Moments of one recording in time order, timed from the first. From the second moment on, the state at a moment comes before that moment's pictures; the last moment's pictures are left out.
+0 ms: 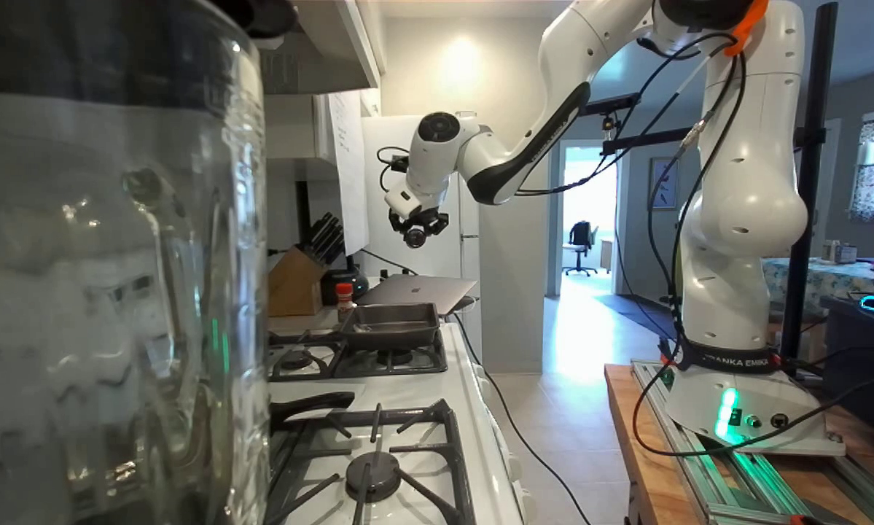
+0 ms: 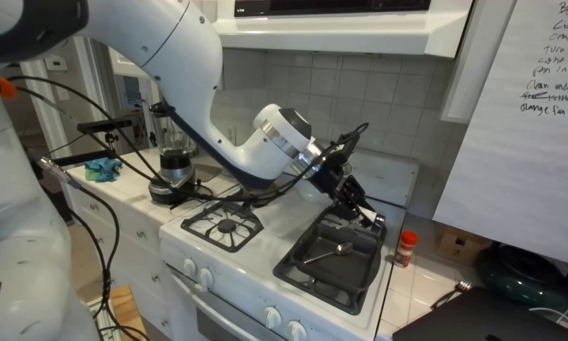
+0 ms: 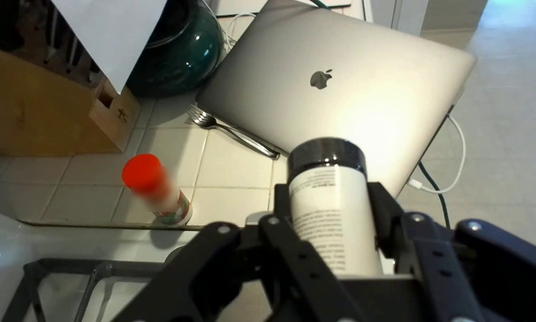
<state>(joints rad) -0.06 -0.05 -0.06 -2.28 -1.35 2.41 -1.05</state>
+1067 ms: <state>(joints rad) -0.06 -0.05 -0.05 -2.30 -1.71 2.36 -1.02</state>
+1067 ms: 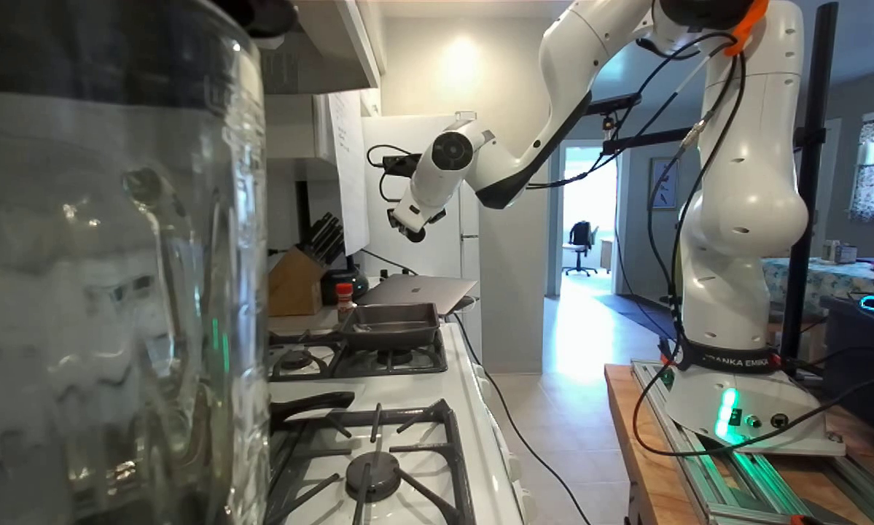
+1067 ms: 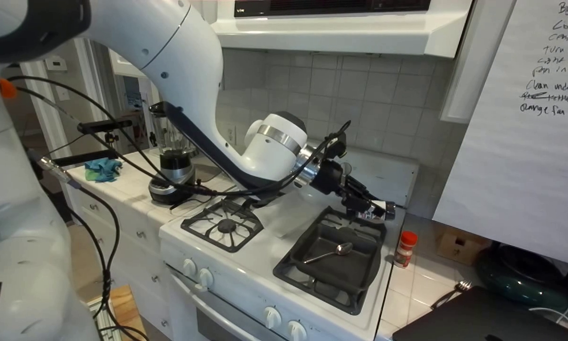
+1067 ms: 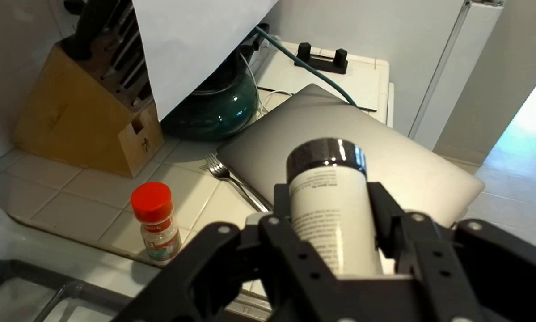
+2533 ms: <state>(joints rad) -0.01 -0.04 0.01 -2.46 -2.21 1.99 -0.49</state>
